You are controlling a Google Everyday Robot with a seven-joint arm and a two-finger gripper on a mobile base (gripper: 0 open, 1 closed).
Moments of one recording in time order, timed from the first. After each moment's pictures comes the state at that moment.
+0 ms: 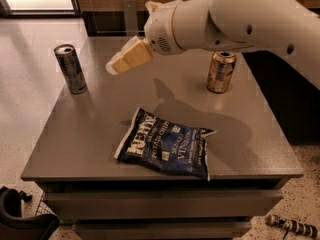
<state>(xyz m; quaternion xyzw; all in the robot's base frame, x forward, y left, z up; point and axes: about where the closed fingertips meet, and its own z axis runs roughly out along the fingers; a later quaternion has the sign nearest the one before) 0.600 0.065 0.991 -0.52 0.64 0.17 0.54</state>
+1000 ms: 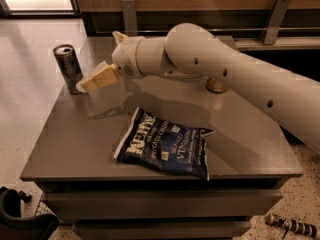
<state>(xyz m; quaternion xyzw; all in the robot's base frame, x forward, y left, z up) 0.622 0.154 0.922 -0.51 0.61 0.27 0.55</state>
